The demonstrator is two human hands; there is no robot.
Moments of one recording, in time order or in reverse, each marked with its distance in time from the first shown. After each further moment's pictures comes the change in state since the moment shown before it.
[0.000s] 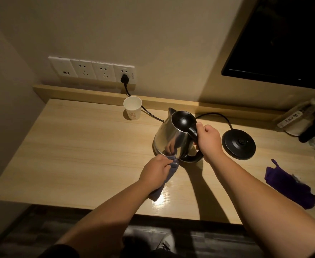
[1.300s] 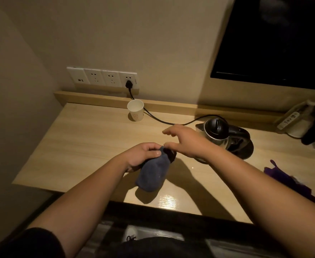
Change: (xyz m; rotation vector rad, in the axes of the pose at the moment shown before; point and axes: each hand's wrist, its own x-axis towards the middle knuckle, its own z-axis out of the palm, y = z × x) left_hand -0.025 0.041 -0.088 -0.707 -0.329 -0.202; right_hand -0.060 -0.059 -0.038 -0.695 -0.639 -0.708
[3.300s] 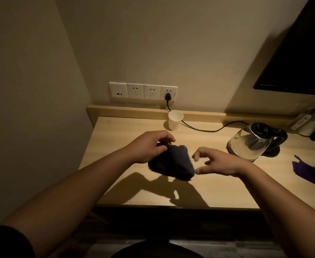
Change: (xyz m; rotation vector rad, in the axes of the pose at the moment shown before) left_hand -0.159 0.021 -0.197 0.710 0.112 0.406; right_hand 0.030 -0.165 0.081 0.294 -0.125 0.257
